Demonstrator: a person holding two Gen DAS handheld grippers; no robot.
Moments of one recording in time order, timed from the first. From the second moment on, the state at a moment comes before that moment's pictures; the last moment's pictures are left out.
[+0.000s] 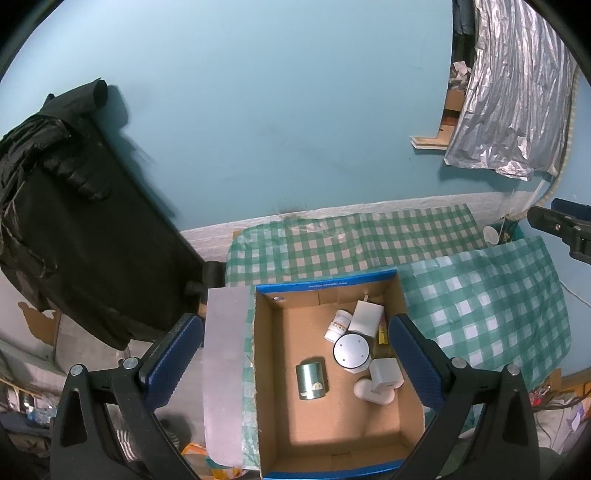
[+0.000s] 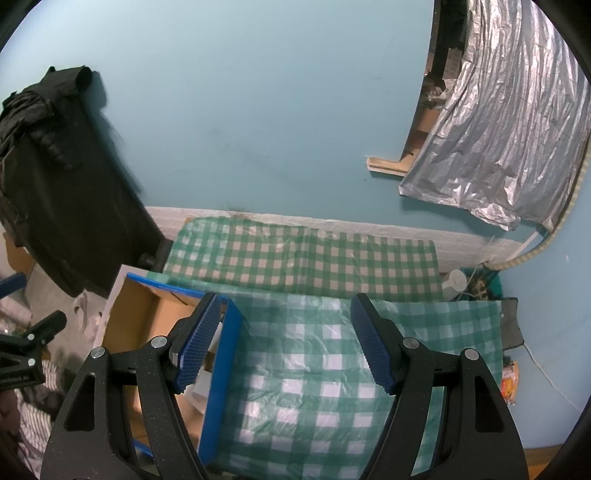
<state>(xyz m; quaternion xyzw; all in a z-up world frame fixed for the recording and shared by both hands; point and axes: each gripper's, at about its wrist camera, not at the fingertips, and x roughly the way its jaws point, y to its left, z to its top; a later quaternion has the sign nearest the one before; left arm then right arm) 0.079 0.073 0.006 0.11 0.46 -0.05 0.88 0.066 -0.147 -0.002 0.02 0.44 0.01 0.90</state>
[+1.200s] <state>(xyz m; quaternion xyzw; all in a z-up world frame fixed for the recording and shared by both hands) 0.070 0.074 0.005 0.12 0.46 -0.05 0.88 0.061 -0.133 -0.010 0.01 0.45 0.02 0.89</state>
